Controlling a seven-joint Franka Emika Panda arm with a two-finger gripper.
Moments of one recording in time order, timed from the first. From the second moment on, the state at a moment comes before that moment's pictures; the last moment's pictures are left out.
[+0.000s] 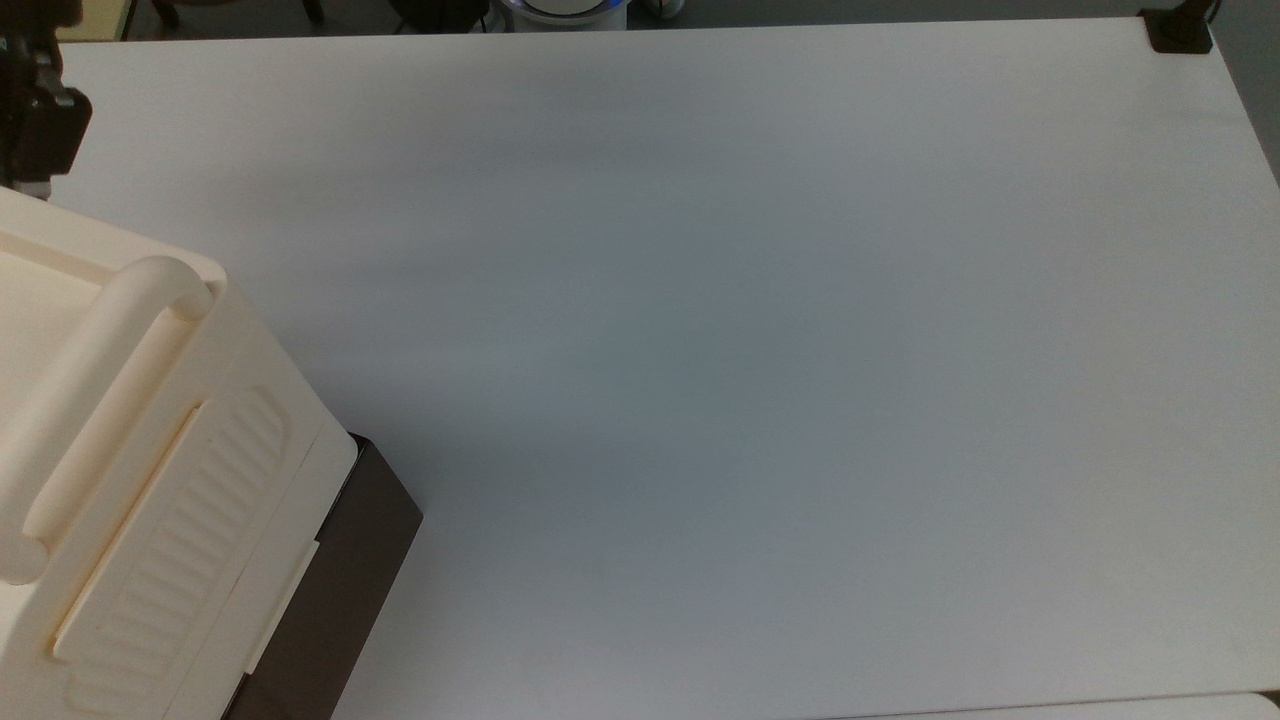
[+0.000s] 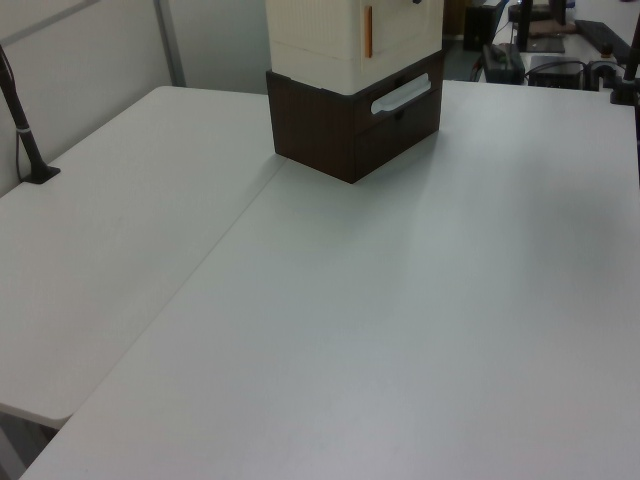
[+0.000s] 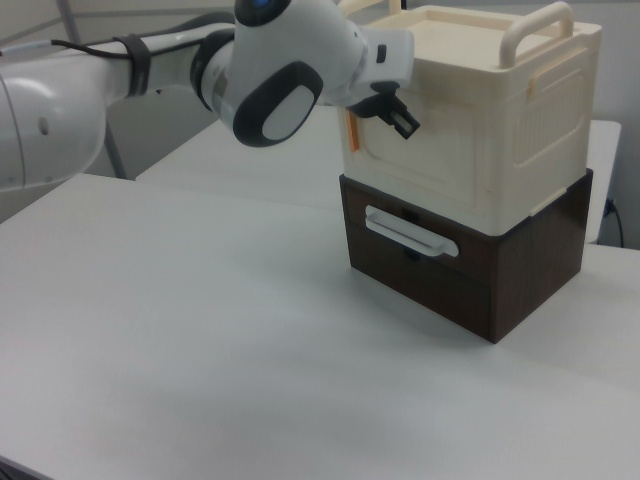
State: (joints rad) arm -0.13 0.25 -0.26 -1.54 0.37 2.56 0.07
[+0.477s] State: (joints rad) arm -0.13 0.26 -0.23 -1.54 0.37 2.57 0.08
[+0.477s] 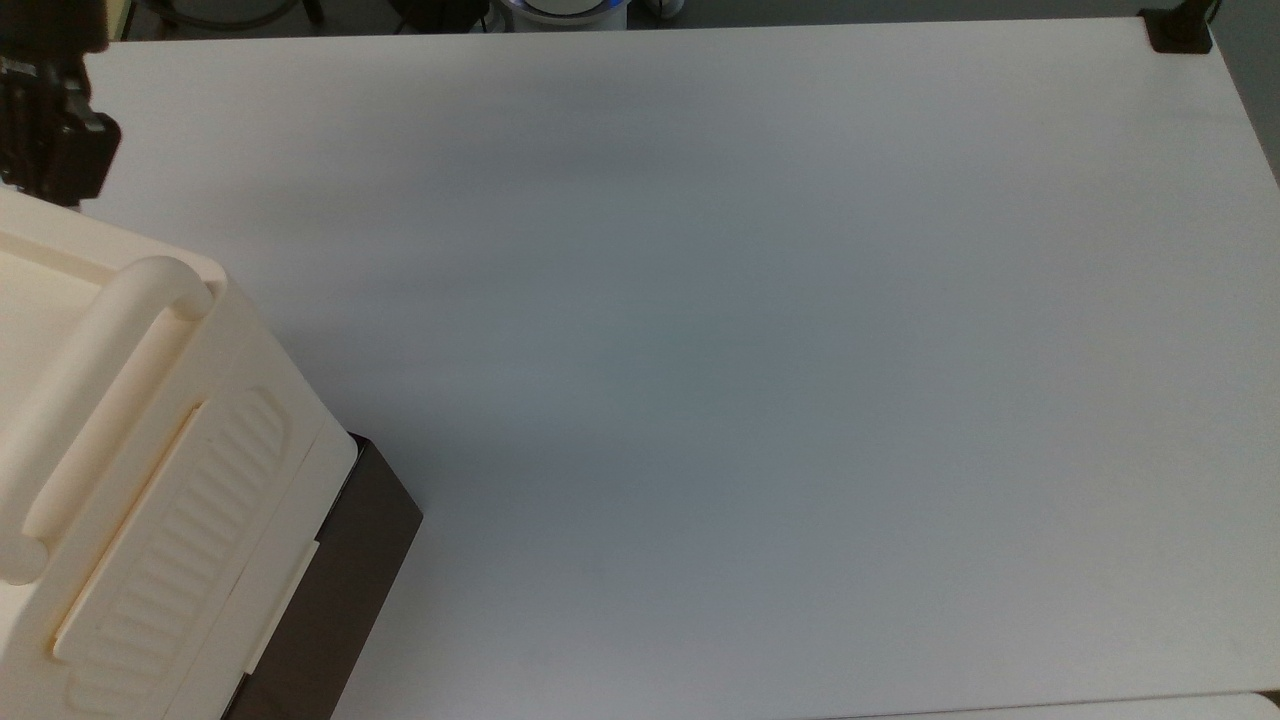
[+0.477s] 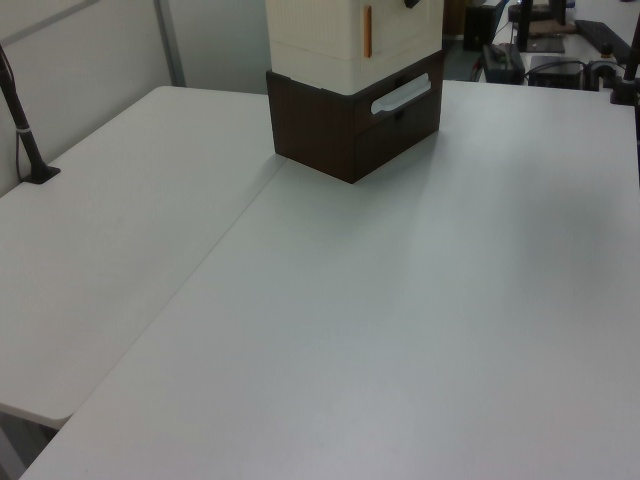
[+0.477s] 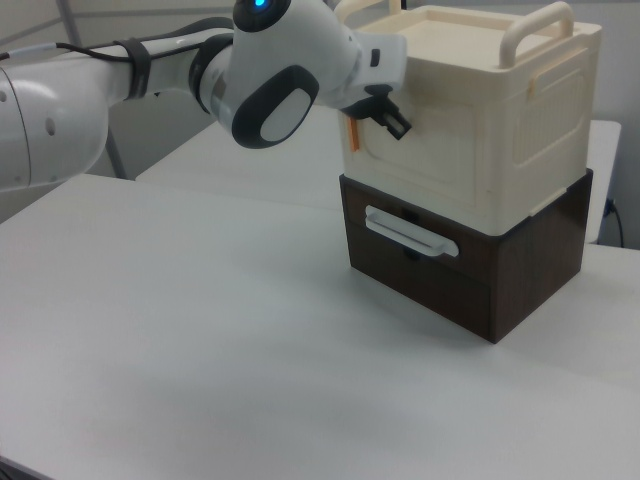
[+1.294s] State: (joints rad) arm 0.00 0.05 -0.19 -1.54 0.09 1.77 0.08
